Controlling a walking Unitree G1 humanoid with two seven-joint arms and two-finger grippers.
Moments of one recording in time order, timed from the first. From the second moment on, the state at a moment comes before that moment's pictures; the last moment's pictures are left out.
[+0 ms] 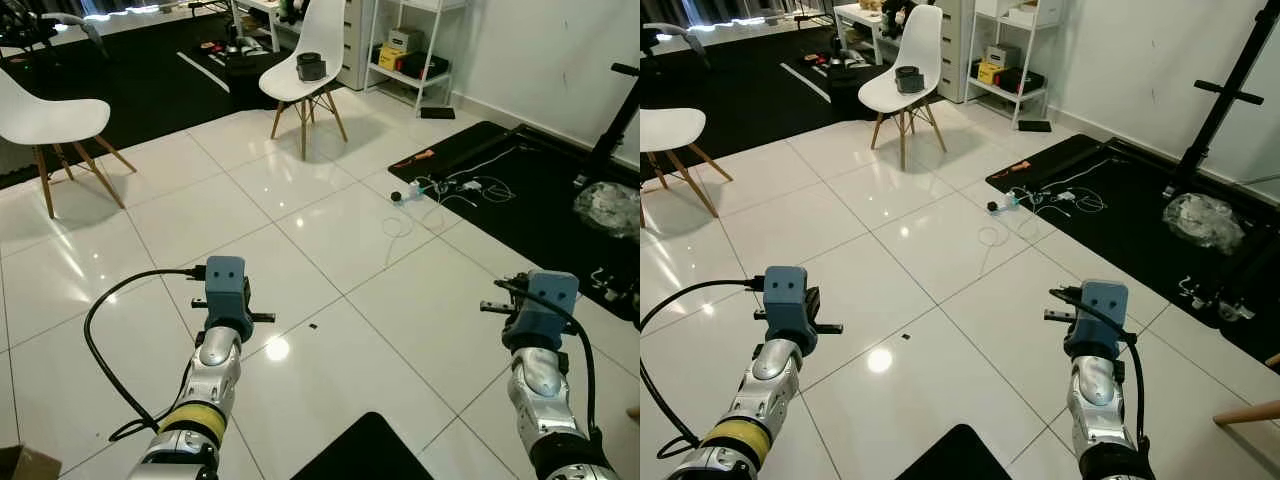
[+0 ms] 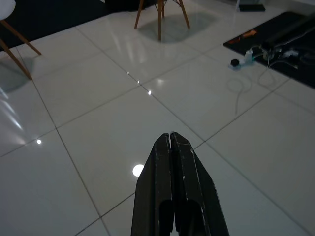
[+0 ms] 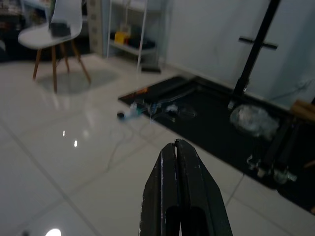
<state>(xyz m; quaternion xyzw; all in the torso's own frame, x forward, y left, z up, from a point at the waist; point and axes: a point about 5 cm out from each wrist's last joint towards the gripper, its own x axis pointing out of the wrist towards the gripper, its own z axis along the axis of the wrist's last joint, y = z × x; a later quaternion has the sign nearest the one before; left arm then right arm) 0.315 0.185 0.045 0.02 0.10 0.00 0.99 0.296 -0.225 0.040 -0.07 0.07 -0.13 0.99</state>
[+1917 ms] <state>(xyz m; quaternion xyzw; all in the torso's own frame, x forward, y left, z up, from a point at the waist) 0.281 0.184 0.000 0.04 0.19 -0.01 0.98 0.257 -0.211 -0.013 -0.09 0.18 -0.10 0.97</state>
